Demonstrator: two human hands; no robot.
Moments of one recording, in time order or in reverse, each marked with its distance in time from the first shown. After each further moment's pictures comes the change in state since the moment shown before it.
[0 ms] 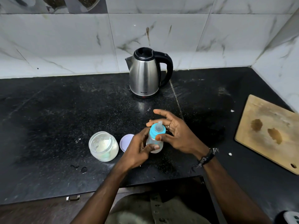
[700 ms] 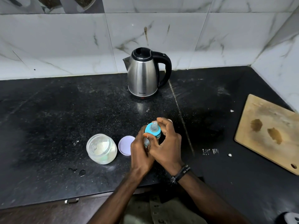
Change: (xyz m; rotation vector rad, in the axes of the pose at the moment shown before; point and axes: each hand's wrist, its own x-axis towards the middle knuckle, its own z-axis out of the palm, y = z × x) left_hand -0.001 -0.010 0.035 0.148 0.431 0.131; right_hand 0.000 0.022 0.062 -0.351 0.718 -0.191
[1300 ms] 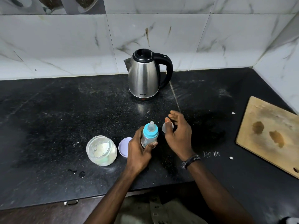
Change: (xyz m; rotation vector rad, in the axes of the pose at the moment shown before) left_hand 0.013 -0.016 -0.006 -0.063 -0.099 -0.148; right_hand 0.043 0.047 -0.014 -0.128 0.043 0.026
